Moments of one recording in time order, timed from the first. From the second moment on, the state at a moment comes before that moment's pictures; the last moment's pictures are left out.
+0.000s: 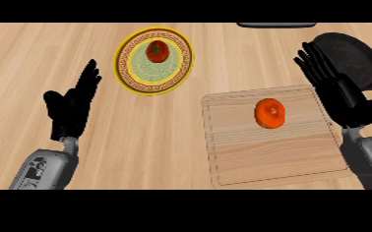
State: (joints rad) left arm -0.22 0.30 -0.14 -1.44 0.12 0.25 0.14; right arm -0.30 -0.54 0.17 -1.37 -0.48 0.08 -0.17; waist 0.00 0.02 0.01
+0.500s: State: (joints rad) left arm -0.23 0.34 -0.22 -1.52 0.09 0.13 0.16; right arm -0.46 -0.70 0.27 -1.08 -0.19 0.02 0.03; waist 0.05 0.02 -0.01
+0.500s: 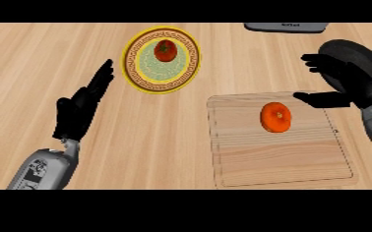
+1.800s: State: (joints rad) left arm -0.18 0.34 -0.19 -1.56 0.09 0.03 0.18; right arm -0.80 -0.61 0.54 -1.00 0.02 0.60 0.65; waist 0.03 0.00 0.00
